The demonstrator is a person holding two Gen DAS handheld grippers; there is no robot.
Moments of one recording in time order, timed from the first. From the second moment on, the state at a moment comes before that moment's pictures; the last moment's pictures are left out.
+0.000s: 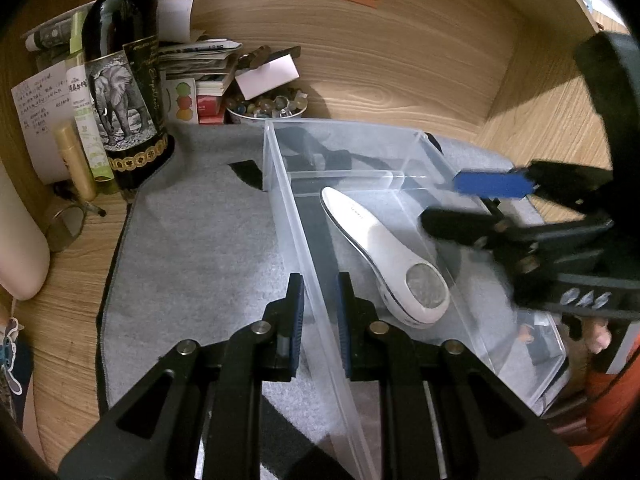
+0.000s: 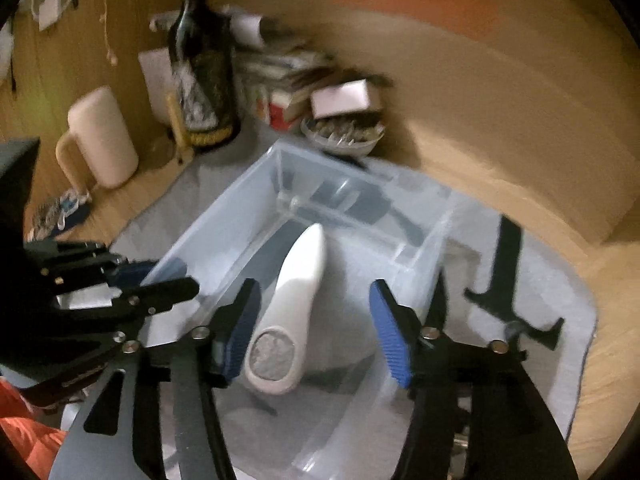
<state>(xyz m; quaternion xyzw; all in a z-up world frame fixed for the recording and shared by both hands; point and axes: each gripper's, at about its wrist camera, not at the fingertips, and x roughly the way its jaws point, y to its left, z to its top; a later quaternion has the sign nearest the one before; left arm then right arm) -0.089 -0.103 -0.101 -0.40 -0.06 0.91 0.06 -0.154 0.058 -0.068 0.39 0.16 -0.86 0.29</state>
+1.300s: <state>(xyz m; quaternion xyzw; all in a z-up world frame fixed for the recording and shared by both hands) -0.092 -0.095 -0.098 -0.42 -0.04 0.91 0.04 -0.243 0.226 -0.141 0.50 0.06 -0.86 0.11</state>
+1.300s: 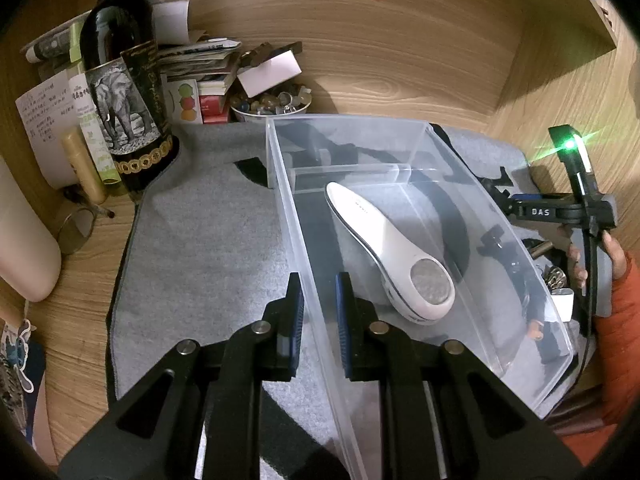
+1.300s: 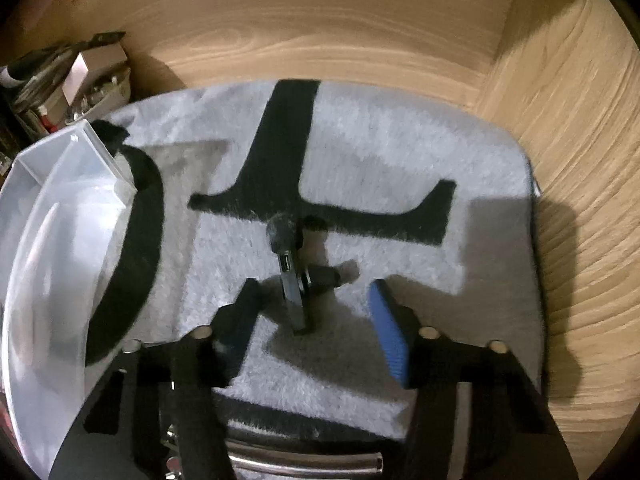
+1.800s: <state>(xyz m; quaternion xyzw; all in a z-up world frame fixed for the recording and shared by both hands) -0.091 -0.093 -0.099 -0.42 -0.04 0.91 0.04 -0.212 0.218 -0.099 0.43 0.08 -0.89 0.13</state>
